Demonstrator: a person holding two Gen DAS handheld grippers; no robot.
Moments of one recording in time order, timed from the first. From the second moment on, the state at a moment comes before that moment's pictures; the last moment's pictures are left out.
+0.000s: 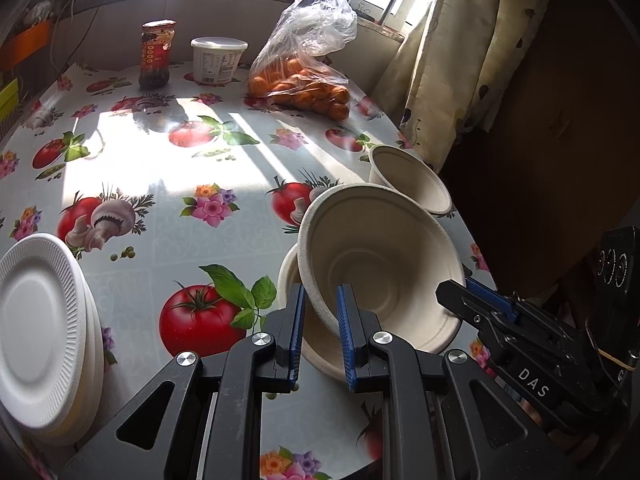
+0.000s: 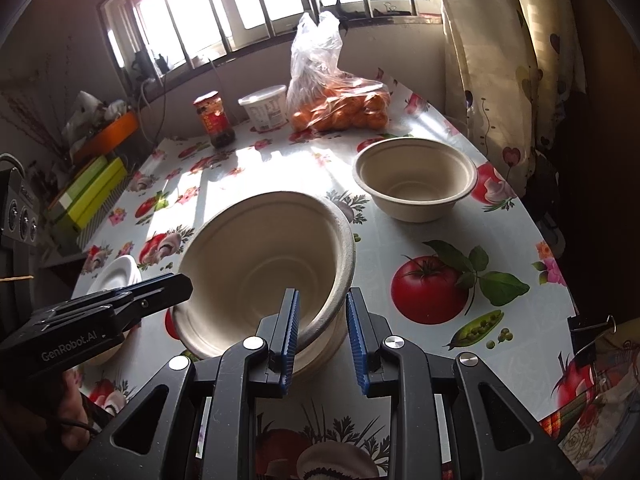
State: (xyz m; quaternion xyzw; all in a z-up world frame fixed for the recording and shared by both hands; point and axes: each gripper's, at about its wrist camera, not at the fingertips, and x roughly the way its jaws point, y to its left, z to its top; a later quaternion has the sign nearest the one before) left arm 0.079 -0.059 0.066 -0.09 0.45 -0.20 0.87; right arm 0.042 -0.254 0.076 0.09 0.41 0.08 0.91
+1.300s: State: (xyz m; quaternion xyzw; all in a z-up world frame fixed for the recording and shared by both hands) left arm 0.075 -0.064 0.053 -0.09 0.47 -0.17 0.86; right arm 0.037 -0.252 0.055 0.09 0.43 0.08 0.90
